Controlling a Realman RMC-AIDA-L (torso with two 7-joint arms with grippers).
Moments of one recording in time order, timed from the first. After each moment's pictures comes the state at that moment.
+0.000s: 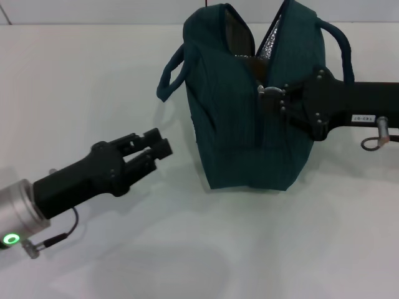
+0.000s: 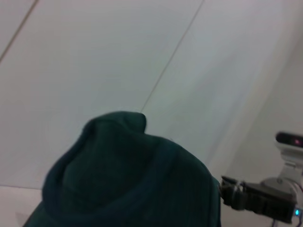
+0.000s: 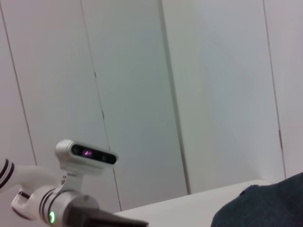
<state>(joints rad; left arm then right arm) -0.34 -2.09 0.76 0.33 1.59 1.71 -1.20 0.59 2.02 -1.08 -0.70 -1.57 -1.57 1.36</state>
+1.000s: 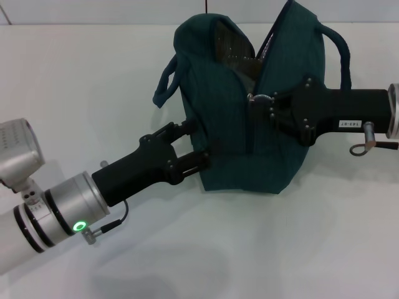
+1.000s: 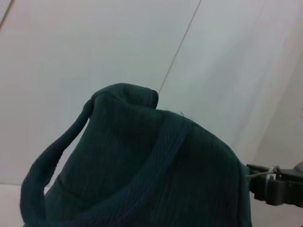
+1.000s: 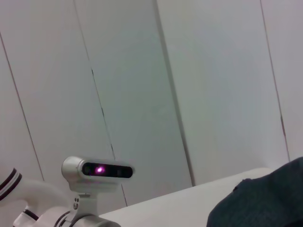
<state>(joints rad) -0.51 -2.11 0.77 0.01 1.50 1.52 -0.91 0.63 2.02 -1.09 -0.61 -1.57 -1.54 1.36</state>
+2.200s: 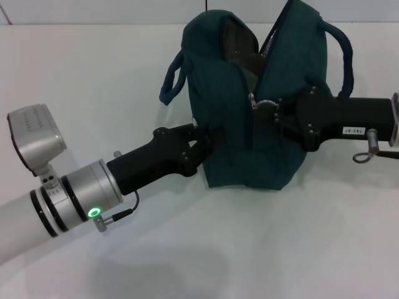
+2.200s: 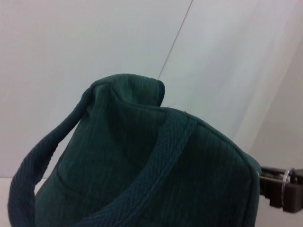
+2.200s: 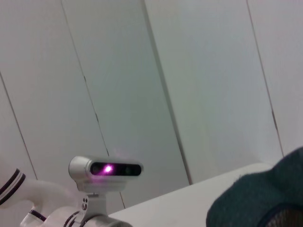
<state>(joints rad) -0.57 -2.11 0.77 -0.01 1.50 1.45 -0.91 0.62 2.02 -1.09 -0.56 -1.56 -1.54 1.36</state>
